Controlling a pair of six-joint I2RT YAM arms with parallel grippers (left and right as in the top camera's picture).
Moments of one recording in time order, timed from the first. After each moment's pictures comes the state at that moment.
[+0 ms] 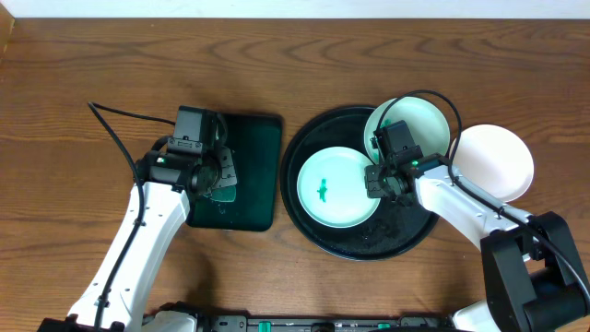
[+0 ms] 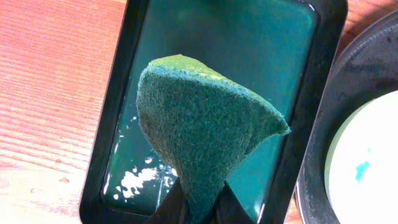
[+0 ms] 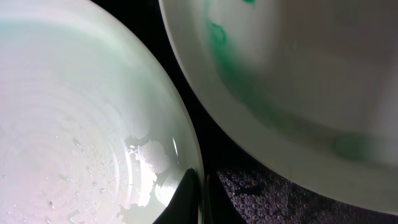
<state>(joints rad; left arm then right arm) -0.18 1.34 1.00 -0.84 -0.01 -0.37 0.39 1.68 0.89 -0.45 0.00 0.29</state>
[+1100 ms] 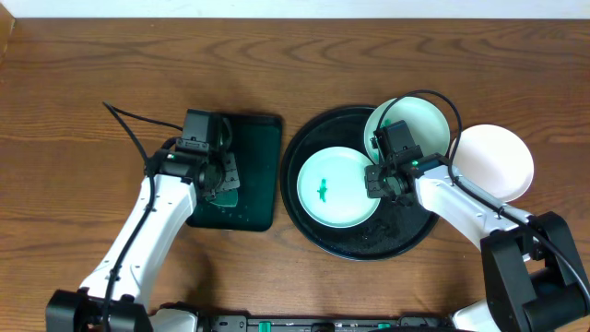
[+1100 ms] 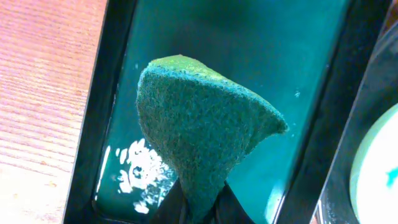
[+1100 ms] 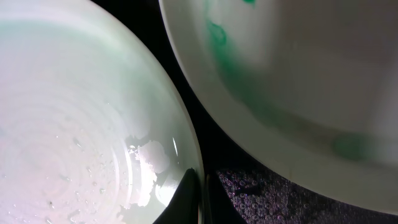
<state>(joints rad) -0.18 1.41 0.95 -0.78 -0.01 -0.37 0.39 1.68 0.89 -0.45 0.00 0.29</state>
